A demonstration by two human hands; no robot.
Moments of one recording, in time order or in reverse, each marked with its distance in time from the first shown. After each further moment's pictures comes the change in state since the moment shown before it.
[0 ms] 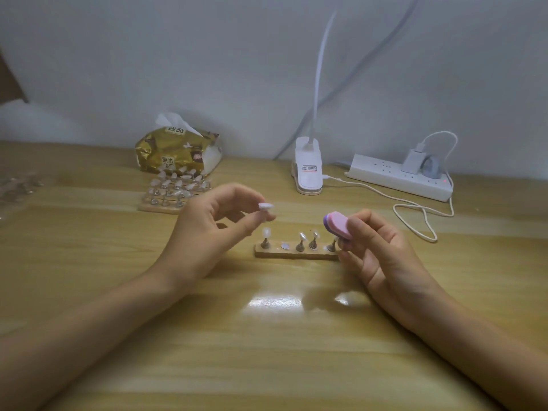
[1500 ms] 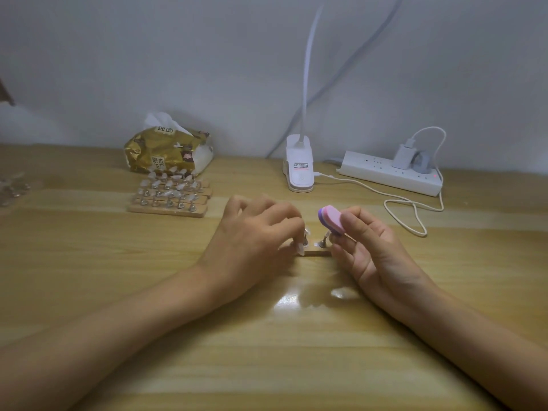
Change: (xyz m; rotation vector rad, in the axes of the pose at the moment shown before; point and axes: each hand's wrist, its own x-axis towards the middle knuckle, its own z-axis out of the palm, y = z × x) left_hand 0.007 -0.002 0.042 0.941 -0.142 0.492; right_hand 0.001 -0.002 -0.004 0.113 -0.025 0.059
